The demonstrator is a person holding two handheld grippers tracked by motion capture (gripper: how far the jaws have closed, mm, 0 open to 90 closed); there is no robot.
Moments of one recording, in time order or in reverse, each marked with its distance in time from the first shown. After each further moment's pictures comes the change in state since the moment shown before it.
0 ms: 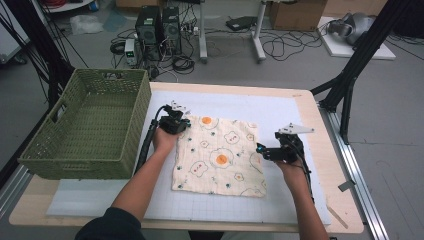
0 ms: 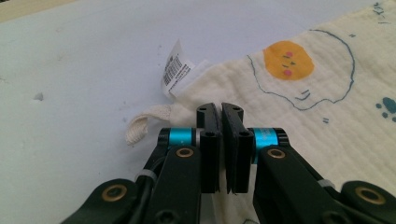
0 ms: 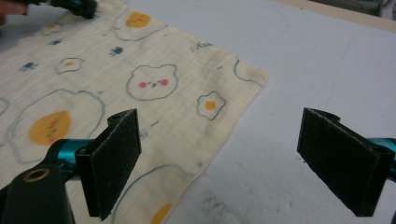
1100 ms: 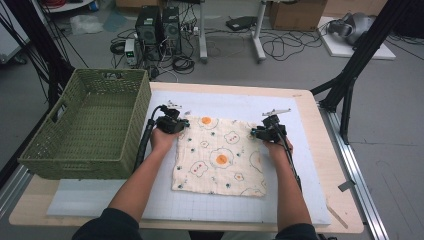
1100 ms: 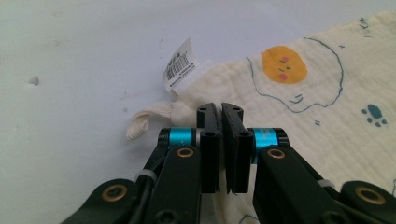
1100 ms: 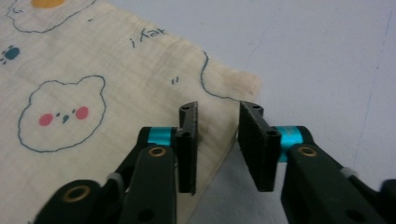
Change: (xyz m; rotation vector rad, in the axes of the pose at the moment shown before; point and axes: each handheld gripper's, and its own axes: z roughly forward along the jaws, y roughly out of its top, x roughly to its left) left arm 0.009 -0.003 -0.003 -0.006 -0.048 -0.080; right arm -0.025 0.020 0.081 0.152 -0.012 0.052
